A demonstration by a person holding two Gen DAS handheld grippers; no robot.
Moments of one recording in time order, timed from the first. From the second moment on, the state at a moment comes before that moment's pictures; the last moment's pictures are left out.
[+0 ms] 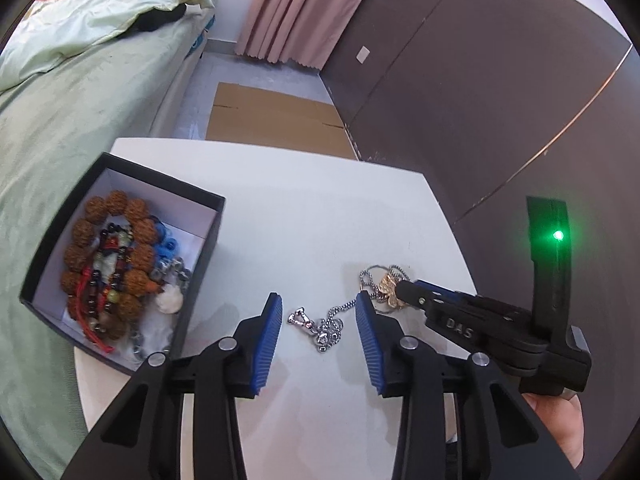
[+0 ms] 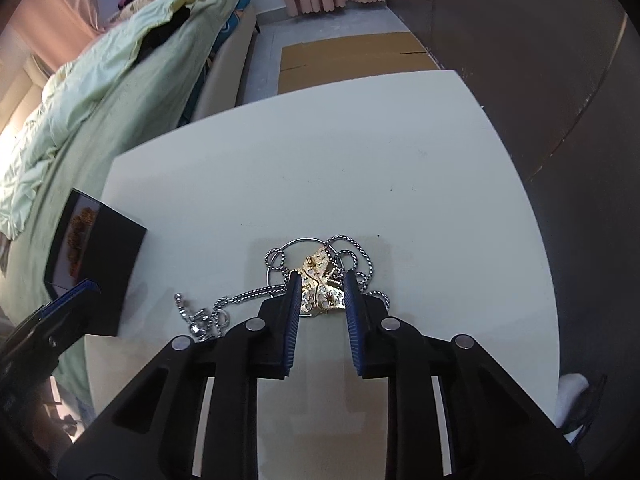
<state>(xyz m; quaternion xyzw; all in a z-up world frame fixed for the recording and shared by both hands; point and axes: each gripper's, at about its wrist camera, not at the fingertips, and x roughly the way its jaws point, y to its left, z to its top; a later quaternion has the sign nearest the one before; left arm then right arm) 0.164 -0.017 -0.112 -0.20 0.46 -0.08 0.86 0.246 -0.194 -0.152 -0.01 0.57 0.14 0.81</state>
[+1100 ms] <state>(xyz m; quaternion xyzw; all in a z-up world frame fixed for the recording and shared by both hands) 0.196 -0.057 -0.166 -0.11 0.51 -0.04 0.85 0.244 -0.254 -0.099 0.13 0.52 0.15 0.83</state>
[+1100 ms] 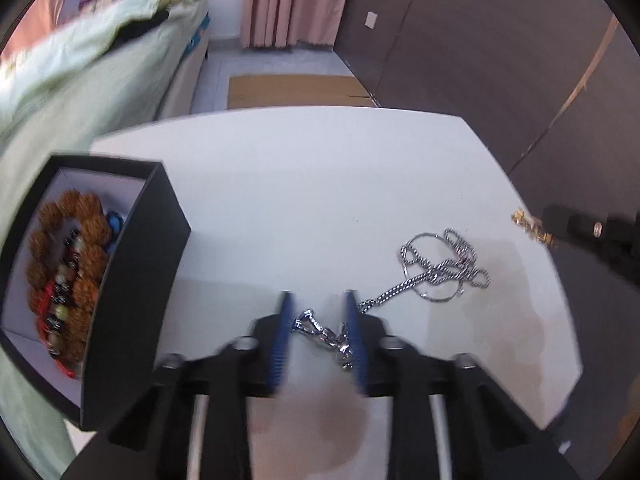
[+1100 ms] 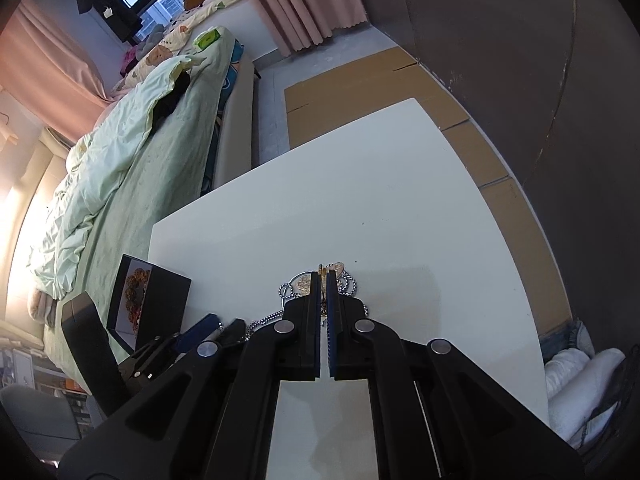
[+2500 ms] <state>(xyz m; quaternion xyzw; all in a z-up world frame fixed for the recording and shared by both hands) 0.152 -0.061 0.115 -0.07 0.30 -0.09 0.95 0.246 -0.266 -0.080 0.21 0.49 0.19 0.82</state>
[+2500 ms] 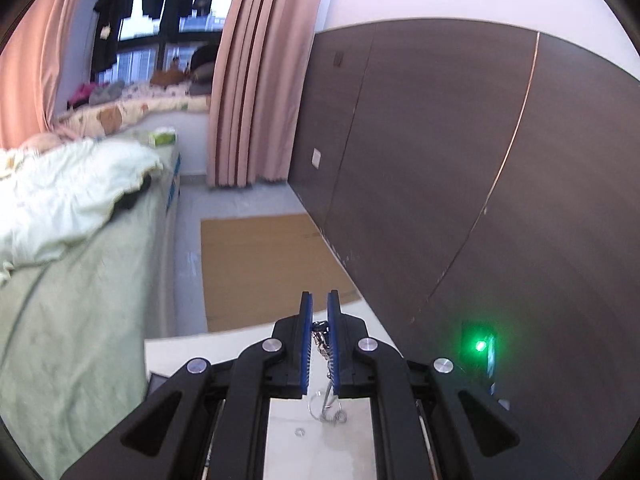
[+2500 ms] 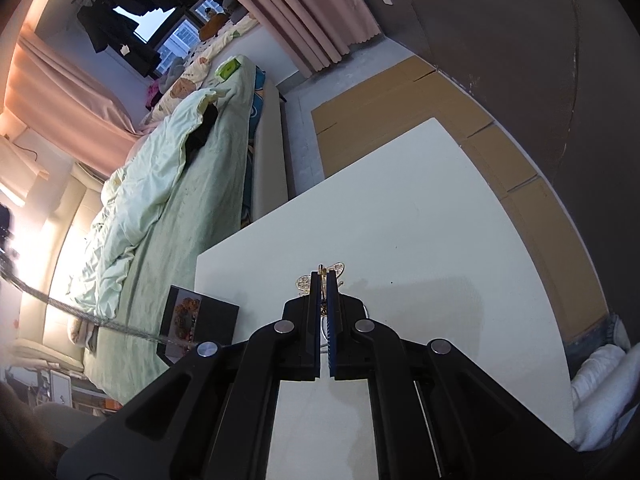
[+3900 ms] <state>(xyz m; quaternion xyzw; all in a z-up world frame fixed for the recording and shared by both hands) 0.135 0.068 0.105 -0.11 0.27 0.02 0.96 0.227 -0.198 -0.072 0.17 0.48 0.26 0.82</state>
